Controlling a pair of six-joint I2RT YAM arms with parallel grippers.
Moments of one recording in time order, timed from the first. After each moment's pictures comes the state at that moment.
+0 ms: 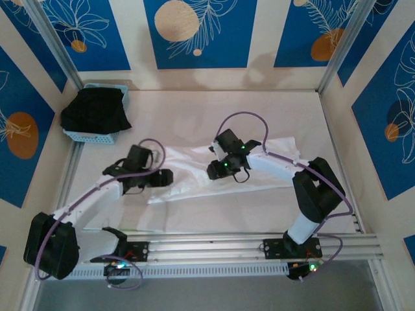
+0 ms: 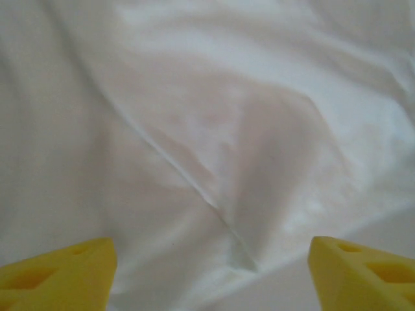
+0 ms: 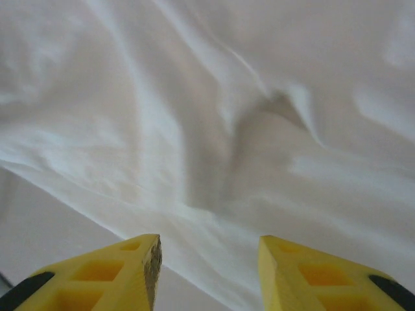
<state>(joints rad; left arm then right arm) -0.36 1.16 0.69 -0.54 0.16 -0.40 0.68 1.66 1.09 -0.56 -0.27 0.30</state>
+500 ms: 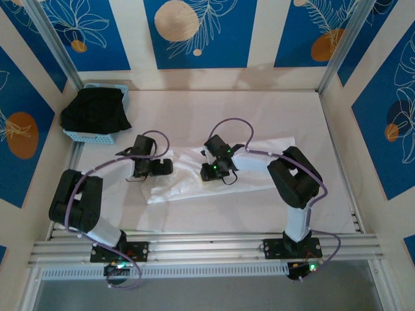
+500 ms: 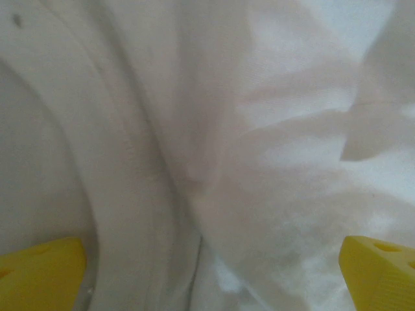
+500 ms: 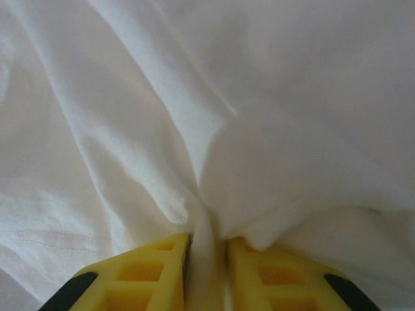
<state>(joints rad) -0.31 1.56 0.80 -0.37 0.09 -0.36 0.71 1.87 1.12 -0.42 -0.26 0.42</state>
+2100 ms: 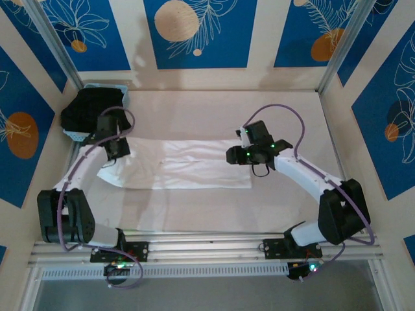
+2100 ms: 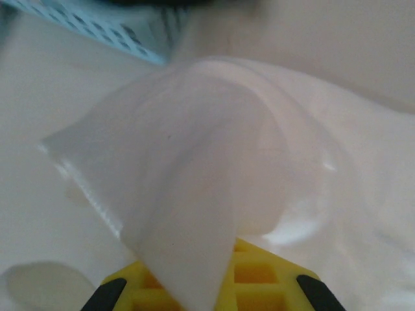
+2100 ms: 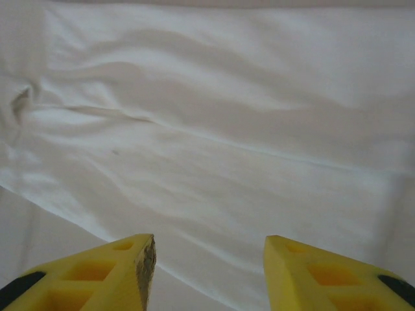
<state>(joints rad) 0.00 1.42 1.07 -0.67 -0.16 -0.24 0.45 1.39 0.97 -0.53 -0.22 0.35</state>
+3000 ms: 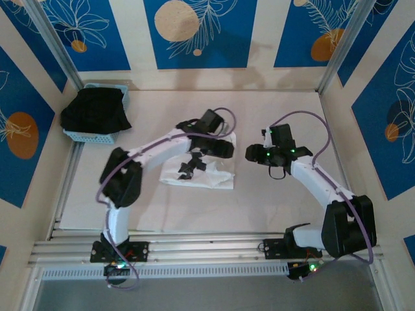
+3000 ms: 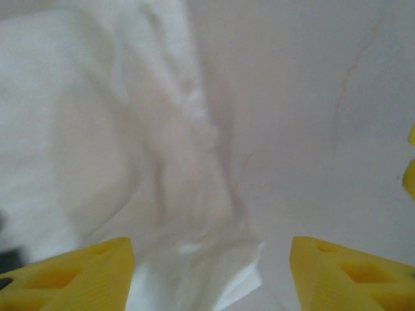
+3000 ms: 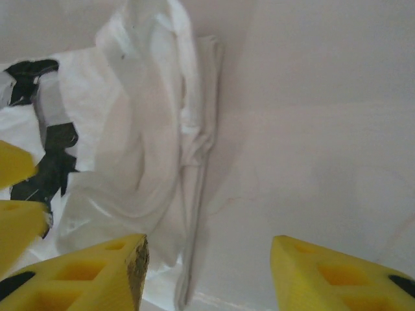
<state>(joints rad) -0.73 1.93 1.58 -0.65 0.22 -0.44 0.25 1.31 0.86 -0.47 -0.25 0.40</state>
